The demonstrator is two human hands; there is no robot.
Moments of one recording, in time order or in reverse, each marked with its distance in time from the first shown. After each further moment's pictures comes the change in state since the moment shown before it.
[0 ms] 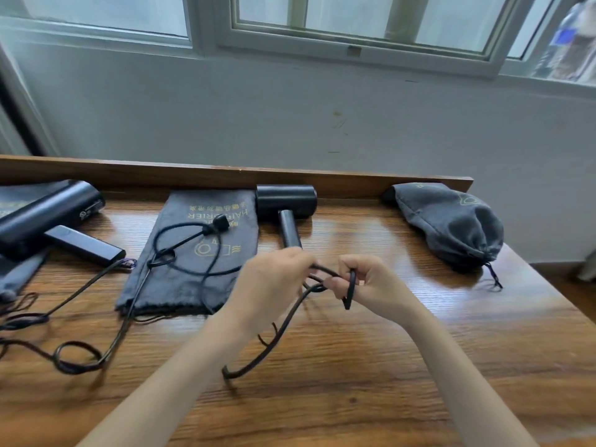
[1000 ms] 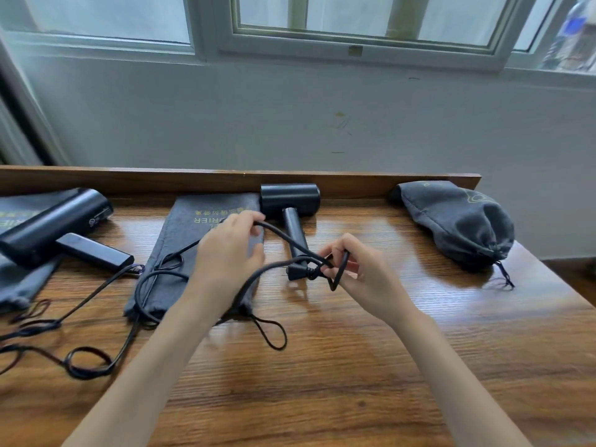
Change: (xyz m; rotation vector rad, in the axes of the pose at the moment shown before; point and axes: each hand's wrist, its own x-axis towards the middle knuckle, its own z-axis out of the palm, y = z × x) left_hand 0.004 -0.019 -0.052 -0.140 0.066 -0.467; right_hand 0.011 -0.002 0.012 -0.113 0.171 -0.165
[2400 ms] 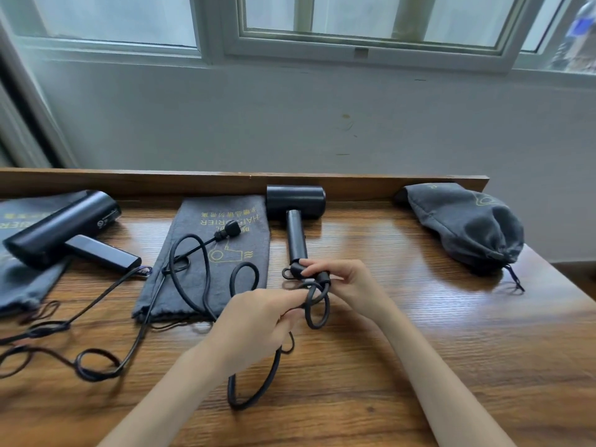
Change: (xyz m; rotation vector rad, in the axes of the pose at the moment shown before) left_hand -0.046 -0.011 0.026 0.010 -0.342 0.299; right_hand 0.010 0.028 0.029 0.299 -0.176 0.150
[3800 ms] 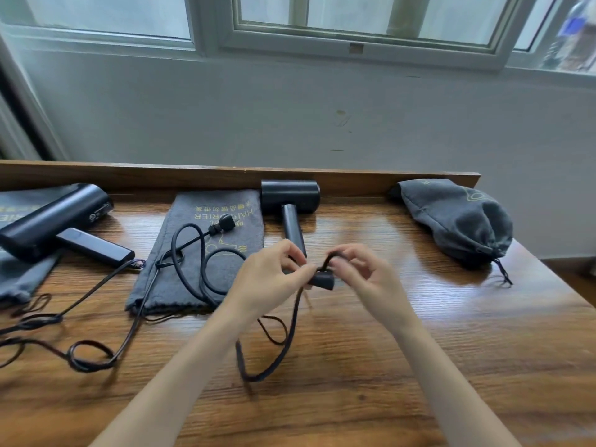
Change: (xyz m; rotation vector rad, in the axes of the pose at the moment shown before) left_hand 0.039 0.014 -0.002 -0.389 0.109 -0.352; right_hand -0.033 -0.030 -0.006 -0.101 0.291 -0.018
